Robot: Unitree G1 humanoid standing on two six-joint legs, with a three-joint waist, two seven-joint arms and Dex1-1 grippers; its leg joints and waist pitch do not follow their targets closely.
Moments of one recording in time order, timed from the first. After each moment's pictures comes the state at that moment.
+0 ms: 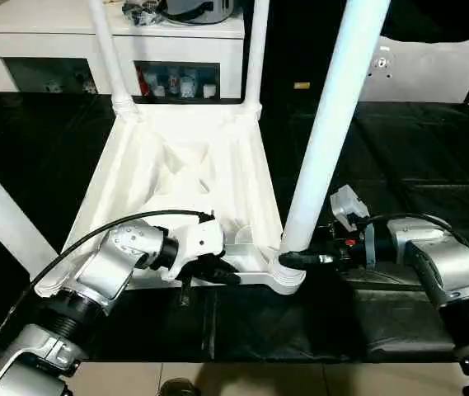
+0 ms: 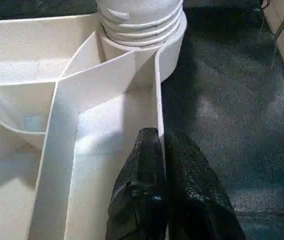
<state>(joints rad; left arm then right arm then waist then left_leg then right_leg) -0.51 0.44 -0.39 0.33 -0.01 0.14 -1.27 -0.46 -0.51 0.15 0.34 0.31 0.32 1.38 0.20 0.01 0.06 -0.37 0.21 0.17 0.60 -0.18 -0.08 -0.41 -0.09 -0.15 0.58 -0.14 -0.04</state>
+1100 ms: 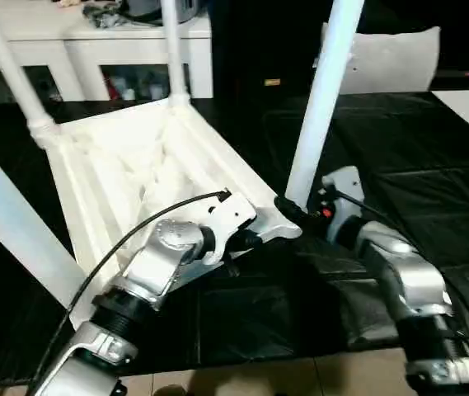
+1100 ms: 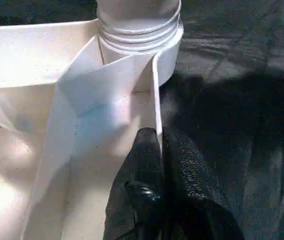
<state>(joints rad) -0.54 0.21 -0.32 0.36 0.05 0.39 -0.83 -0.39 -0.25 0.00 0.22 0.19 0.37 0.67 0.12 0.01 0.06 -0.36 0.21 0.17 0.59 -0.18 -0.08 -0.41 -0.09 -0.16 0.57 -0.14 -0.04</state>
